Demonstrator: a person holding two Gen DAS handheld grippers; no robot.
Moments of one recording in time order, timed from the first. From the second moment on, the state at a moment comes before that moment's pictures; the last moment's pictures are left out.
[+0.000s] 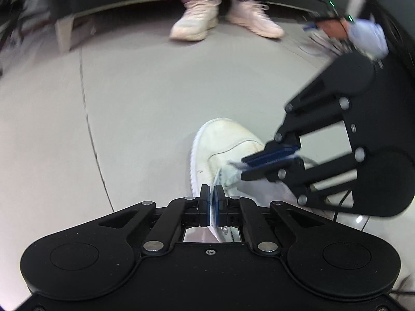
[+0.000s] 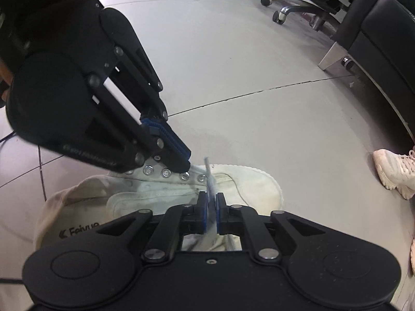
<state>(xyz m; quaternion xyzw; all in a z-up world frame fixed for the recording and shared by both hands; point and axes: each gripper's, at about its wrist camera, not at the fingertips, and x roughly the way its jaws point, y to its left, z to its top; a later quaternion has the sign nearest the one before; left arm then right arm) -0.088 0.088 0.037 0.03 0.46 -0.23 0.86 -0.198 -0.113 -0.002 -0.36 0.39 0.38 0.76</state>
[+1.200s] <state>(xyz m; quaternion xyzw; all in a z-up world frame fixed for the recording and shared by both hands) -0.085 0.087 0.035 0.04 0.46 -0.24 0.86 -0.134 -0.097 -0.009 -0.25 0.55 0.38 0.70</state>
